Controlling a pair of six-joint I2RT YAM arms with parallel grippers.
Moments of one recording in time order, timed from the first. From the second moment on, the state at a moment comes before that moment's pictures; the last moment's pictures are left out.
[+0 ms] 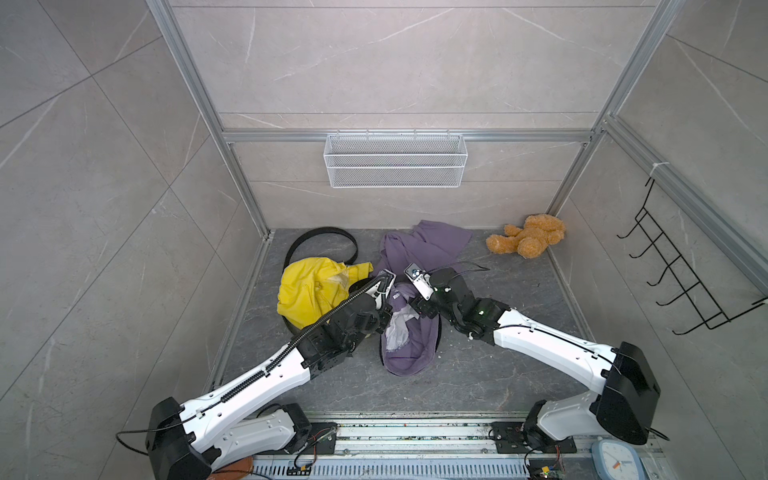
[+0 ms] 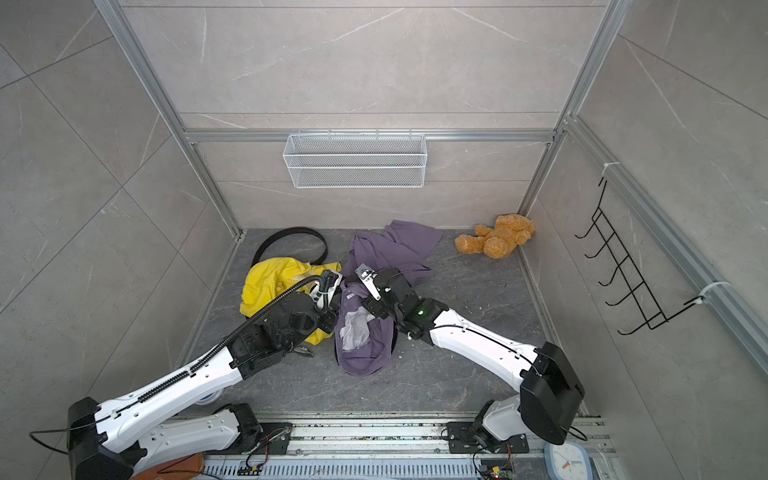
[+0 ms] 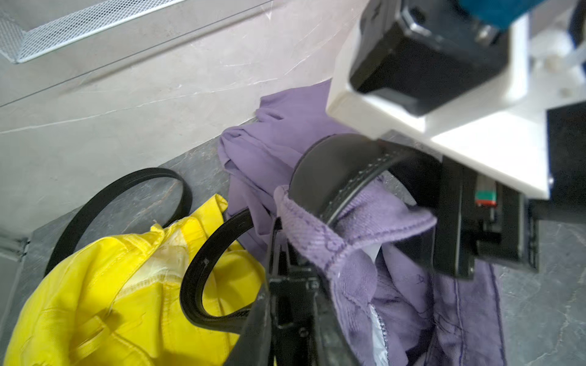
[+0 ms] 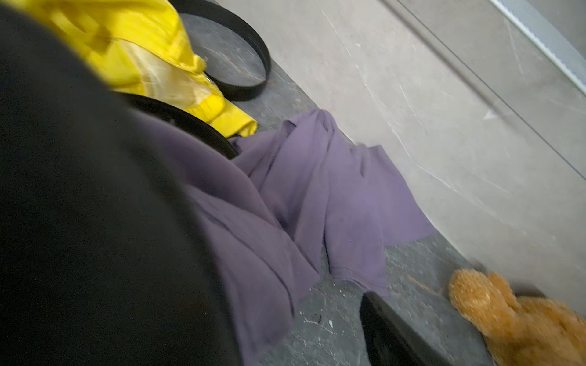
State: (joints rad) left arm -0.91 1.05 0.89 -0.29 -0.40 0.00; right arm 0.80 1.45 1.09 -0.23 0.37 -0.25
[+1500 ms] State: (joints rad) left arm -0.38 0.83 0.92 -0.53 -0.59 -0.02; right arm 0.16 1.43 1.13 -0.49 0.24 -0.01
